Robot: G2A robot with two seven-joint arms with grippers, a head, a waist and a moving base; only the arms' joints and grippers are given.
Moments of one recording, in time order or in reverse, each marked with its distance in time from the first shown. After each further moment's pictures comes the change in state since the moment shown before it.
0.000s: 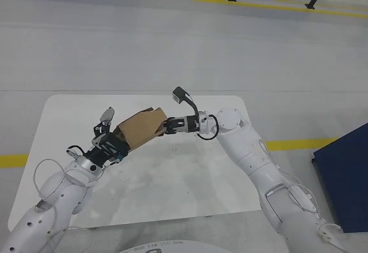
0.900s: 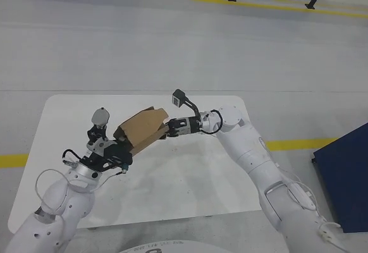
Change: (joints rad) left arm 0.067 -0.005 0.014 -0.043 0.325 0.254 -0.015; right arm 0.029 -0.008 -0.013 0.061 0.111 0.124 0.122
